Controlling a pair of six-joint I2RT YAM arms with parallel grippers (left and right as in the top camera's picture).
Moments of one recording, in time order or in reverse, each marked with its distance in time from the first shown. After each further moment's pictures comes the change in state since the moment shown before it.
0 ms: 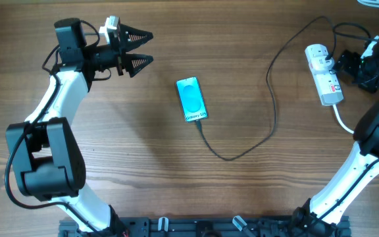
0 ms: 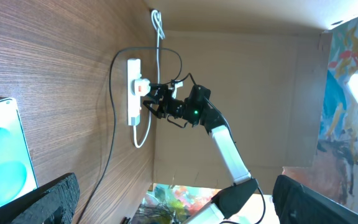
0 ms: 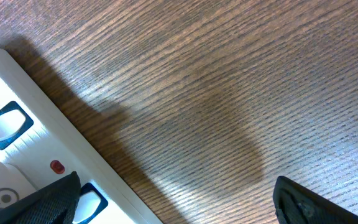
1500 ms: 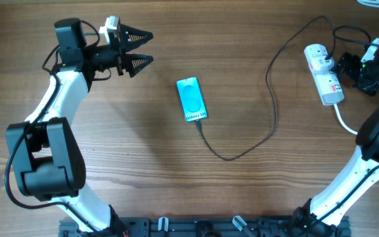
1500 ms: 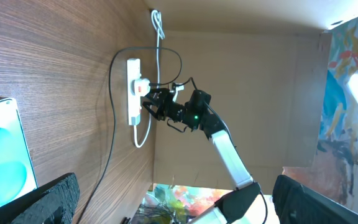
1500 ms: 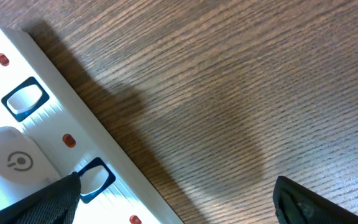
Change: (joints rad) left arm 0.000 0.000 0.000 0.000 0.000 0.000; right arm -0.019 -0.062 -0.110 0.084 -0.072 -0.045
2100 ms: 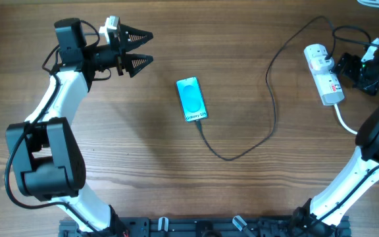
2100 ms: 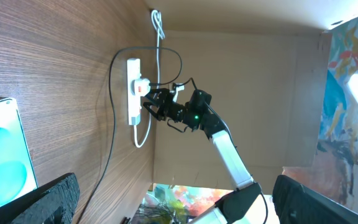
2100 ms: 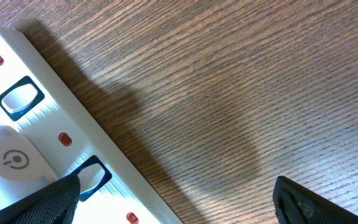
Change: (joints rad) left arm 0.000 0.000 0.000 0.000 0.000 0.000; right arm 0.002 -0.005 0.002 -0.005 0.024 0.002
